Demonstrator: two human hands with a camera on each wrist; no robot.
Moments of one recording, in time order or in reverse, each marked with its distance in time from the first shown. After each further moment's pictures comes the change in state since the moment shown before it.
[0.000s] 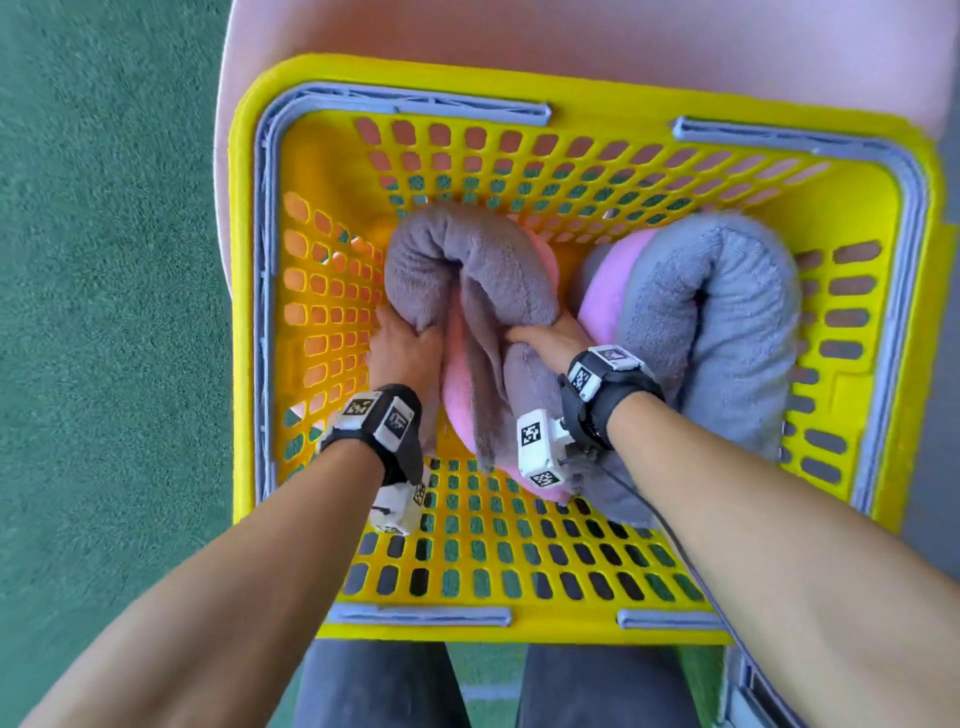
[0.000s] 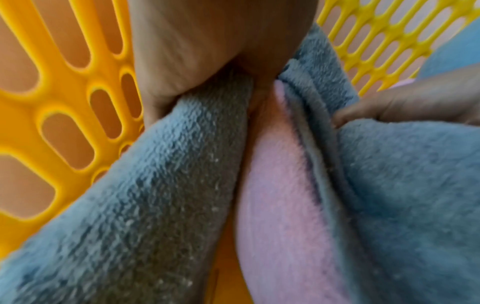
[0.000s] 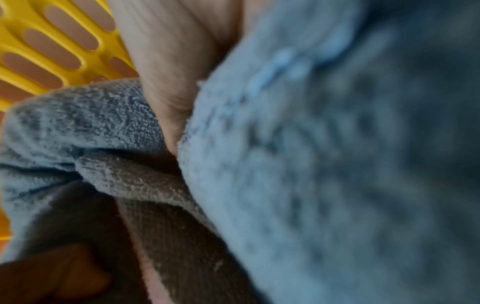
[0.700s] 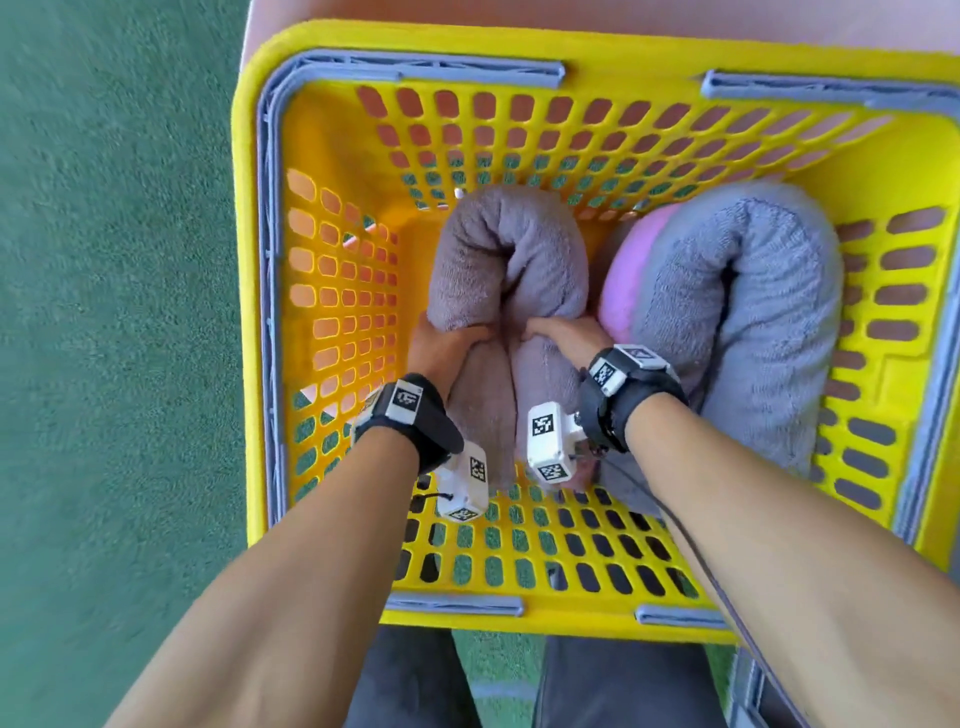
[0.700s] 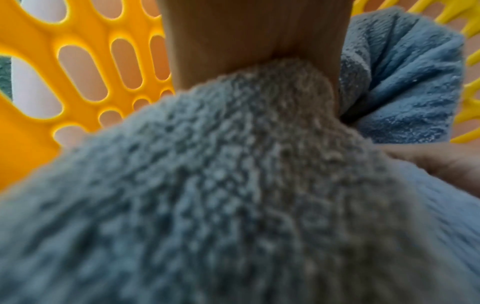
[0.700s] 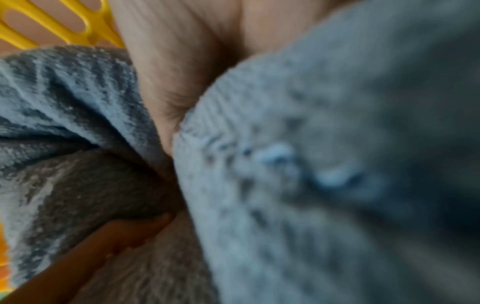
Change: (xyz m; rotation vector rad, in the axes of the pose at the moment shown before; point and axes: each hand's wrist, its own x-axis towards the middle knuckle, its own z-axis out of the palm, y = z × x) left_hand 0.004 -0.007 0.024 -0.537 -0.096 -0.175; right_hand 0.009 0.001 -0.001 -0.099 -0.084 0.081
